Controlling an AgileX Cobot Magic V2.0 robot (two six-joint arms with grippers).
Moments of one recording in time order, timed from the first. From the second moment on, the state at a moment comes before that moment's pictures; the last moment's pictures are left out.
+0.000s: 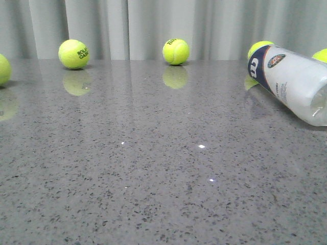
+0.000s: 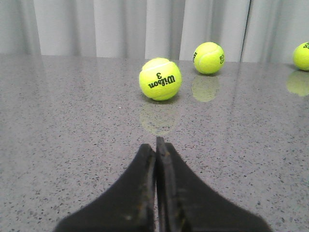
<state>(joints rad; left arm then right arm) 0.00 0.00 0.00 -0.04 0.14 0.03 0.01 -0.01 0.03 -0.11 0.12 0.08</state>
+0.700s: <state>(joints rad) 0.00 0.00 0.00 -0.04 0.14 0.03 0.01 -0.01 0.03 -0.11 0.11 0.08</state>
